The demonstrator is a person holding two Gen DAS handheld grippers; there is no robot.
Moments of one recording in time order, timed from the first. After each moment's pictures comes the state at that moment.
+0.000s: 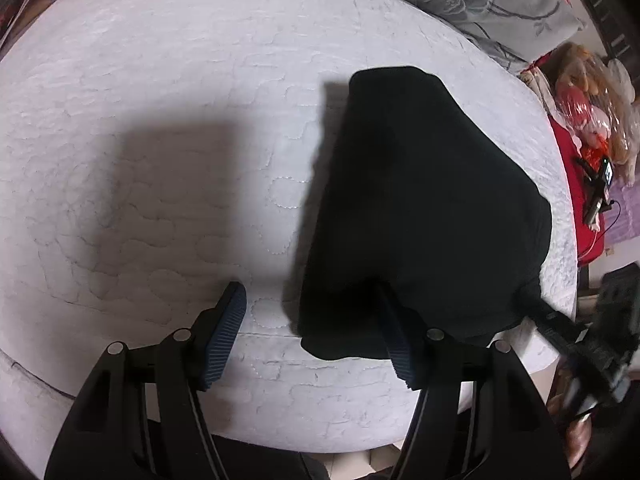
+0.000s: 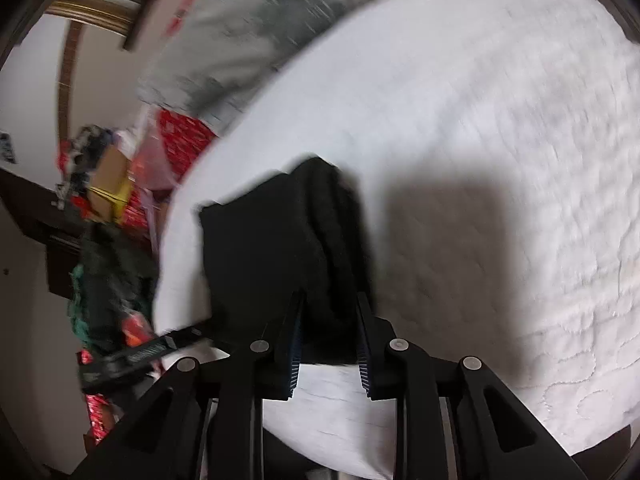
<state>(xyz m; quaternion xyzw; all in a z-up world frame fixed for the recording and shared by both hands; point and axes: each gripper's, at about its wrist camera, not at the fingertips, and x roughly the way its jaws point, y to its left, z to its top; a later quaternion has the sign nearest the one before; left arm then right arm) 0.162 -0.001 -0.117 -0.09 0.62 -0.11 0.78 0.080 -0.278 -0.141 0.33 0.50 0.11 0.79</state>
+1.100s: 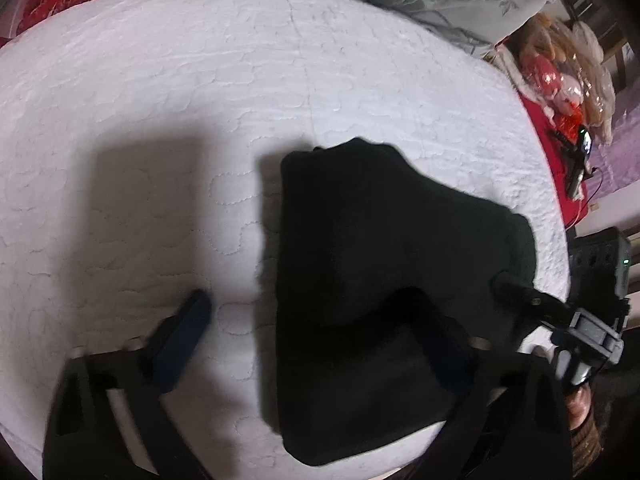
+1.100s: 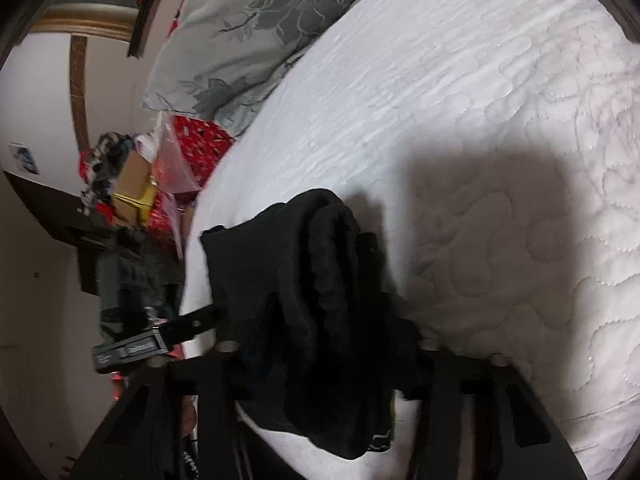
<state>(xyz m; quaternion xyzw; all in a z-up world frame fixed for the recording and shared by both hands) 0.205 -0.019 -0.110 -0.06 0.60 -0.20 0.77 0.129 -0.281 -0.154 0.37 0.48 0.17 0.78</state>
